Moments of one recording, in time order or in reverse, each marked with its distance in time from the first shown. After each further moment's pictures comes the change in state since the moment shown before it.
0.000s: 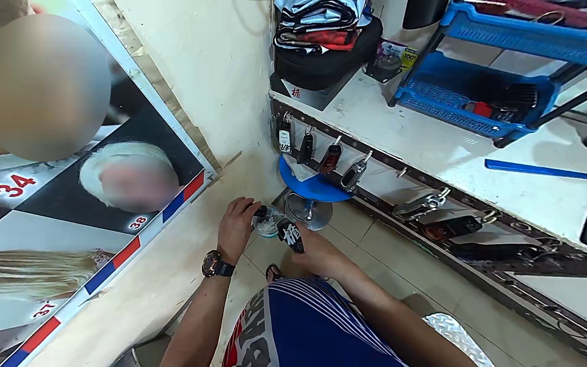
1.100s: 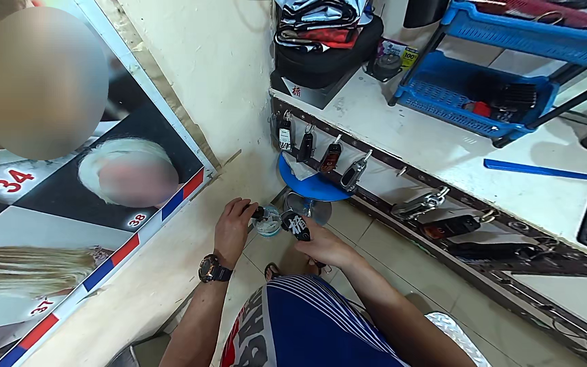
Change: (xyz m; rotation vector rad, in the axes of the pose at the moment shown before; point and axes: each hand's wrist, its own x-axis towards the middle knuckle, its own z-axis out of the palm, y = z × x) left_hand -0.012 0.002 -0.006 0.084 0.012 -0.007; right_hand 0.009 0.016 -0.010 0.341 -0.041 0.028
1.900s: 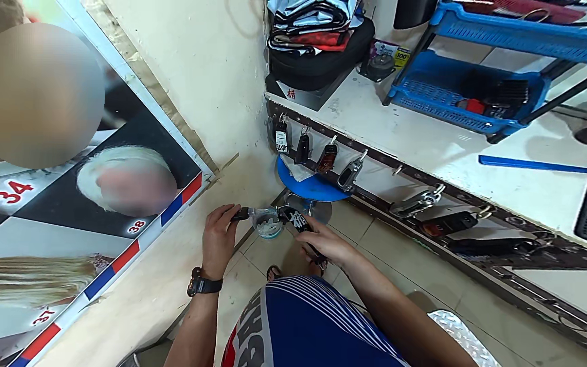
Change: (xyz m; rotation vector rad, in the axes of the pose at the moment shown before) left_hand -0.014 -0.014 -0.019 -0.355 0.117 -0.202; right_hand 0.000 0.008 -0.004 0.526 -0.043 -0.101
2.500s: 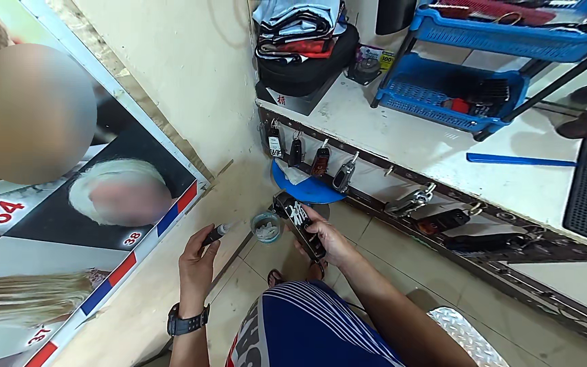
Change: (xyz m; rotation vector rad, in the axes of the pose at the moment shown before) left_hand -0.031 0.004 -0.037 -0.468 0.087 -0.217; right_hand 0.002 -0.001 -0.010 0.394 -0.114 -0.267
